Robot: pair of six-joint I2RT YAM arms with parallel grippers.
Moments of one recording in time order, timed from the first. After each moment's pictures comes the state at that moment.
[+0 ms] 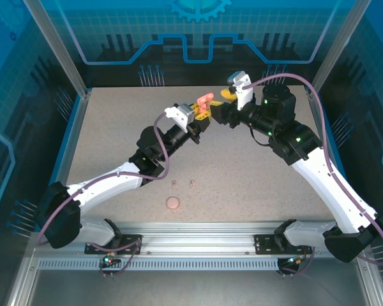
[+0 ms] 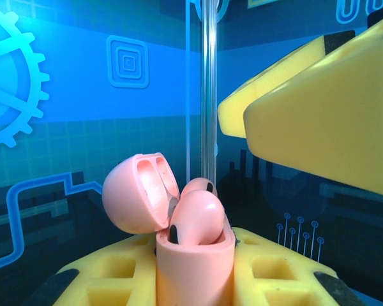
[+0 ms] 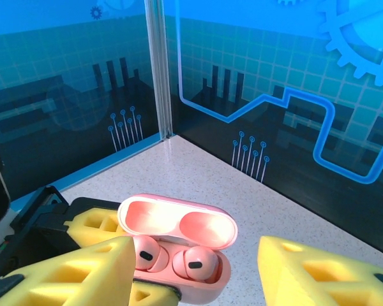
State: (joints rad) left arm -0.73 1.37 0.93 0.73 0.03 -0.01; right arm 0.57 1.23 1.48 -0.44 -0.20 -0.03
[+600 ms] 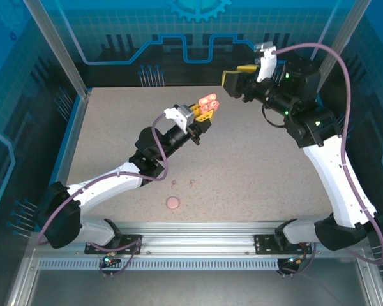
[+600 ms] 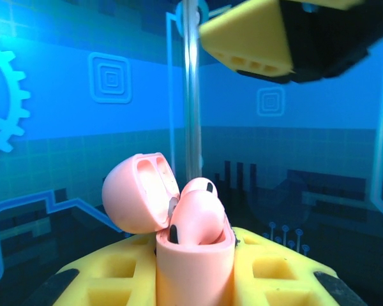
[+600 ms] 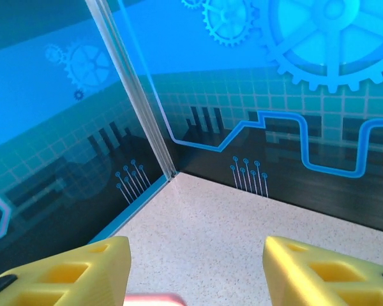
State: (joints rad) left arm -0.72 1.37 0.92 0.79 0.11 -0.01; right arm 0.44 1.36 1.85 -0.62 -0.24 0.26
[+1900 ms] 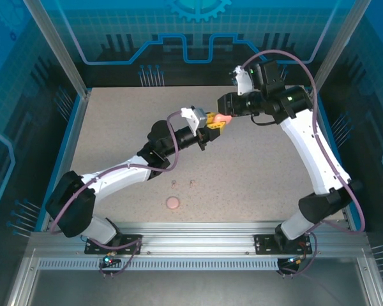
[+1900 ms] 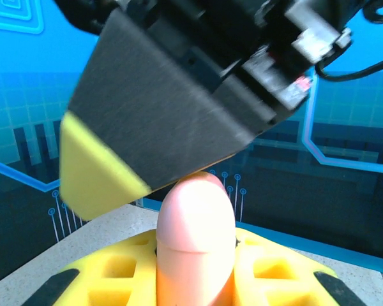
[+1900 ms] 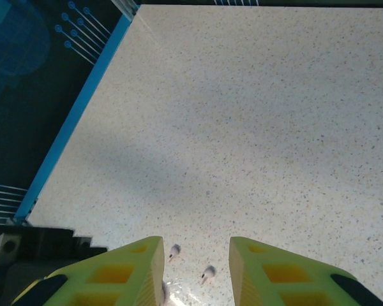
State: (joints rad) left arm -0.69 1.49 0.98 0.71 0.35 -0.07; right arm 0.42 1.57 1.93 -1.09 -0.33 0.28
